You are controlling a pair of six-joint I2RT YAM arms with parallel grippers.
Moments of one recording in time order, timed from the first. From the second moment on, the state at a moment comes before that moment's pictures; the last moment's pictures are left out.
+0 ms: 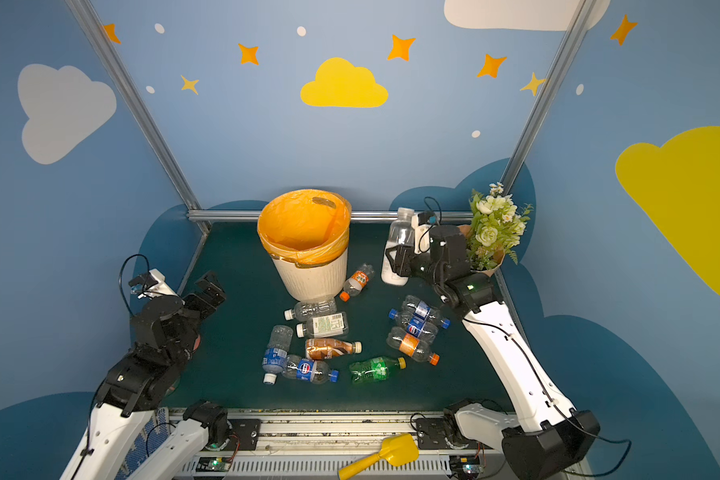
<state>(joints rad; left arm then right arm) -0.28 0.62 0.88 -0.58 -0.53 -0.66 0.41 1.19 1.37 -0.57 -0.20 0.38</state>
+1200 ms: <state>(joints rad) -0.41 0.77 0.97 -0.70 -0.40 -0.64 0.43 1.44 1.87 -0.67 -0.32 0.28</state>
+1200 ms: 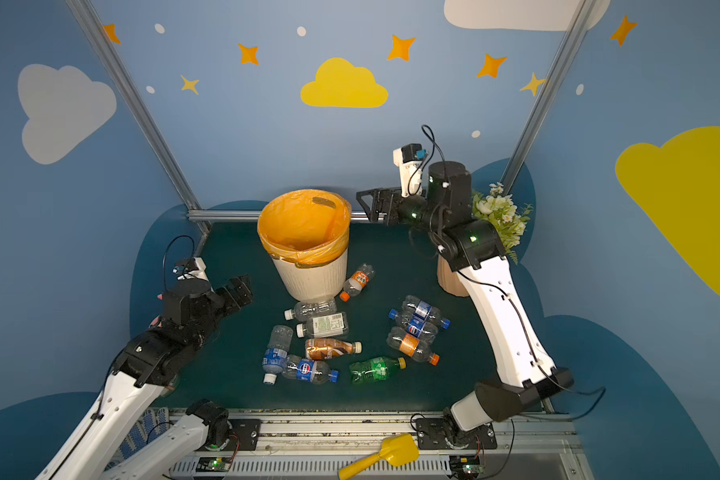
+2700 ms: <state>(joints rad) -0.63 1.27 0.67 -0.70 -0.26 -0.88 0.23 1.15 1.10 -0.49 -0.35 0.44</state>
